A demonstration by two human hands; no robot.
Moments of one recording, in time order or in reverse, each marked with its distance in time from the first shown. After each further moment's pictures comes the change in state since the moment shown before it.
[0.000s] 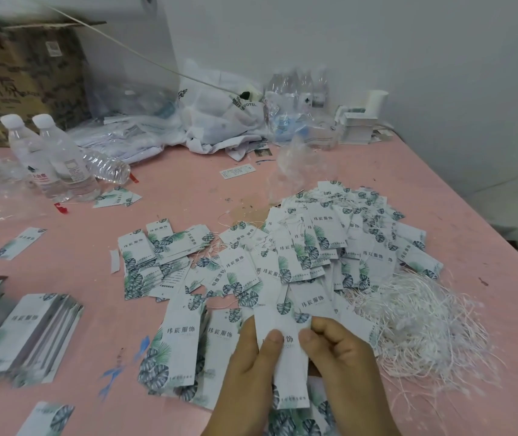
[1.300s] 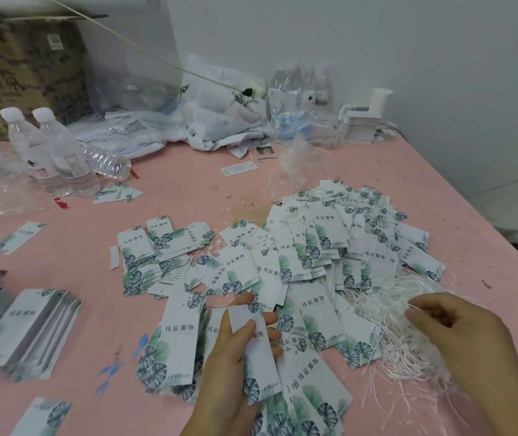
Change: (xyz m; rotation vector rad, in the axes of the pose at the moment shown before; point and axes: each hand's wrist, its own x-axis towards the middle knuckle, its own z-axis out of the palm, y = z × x) left_hand 0.012 0.019 -0.002 -0.692 0.123 -0.168; right_hand 0.027 -0.030 -0.126 -0.570 0.396 -0.059
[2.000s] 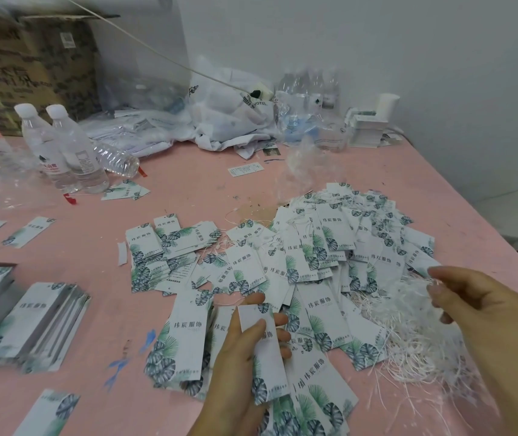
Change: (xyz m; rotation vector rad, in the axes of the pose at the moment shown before) left_hand 0.000 0.000 -0.003 -0.047 -0.072 -0.030; right_hand 0.005 -0.028 -0.010 0.206 0.019 -0.151
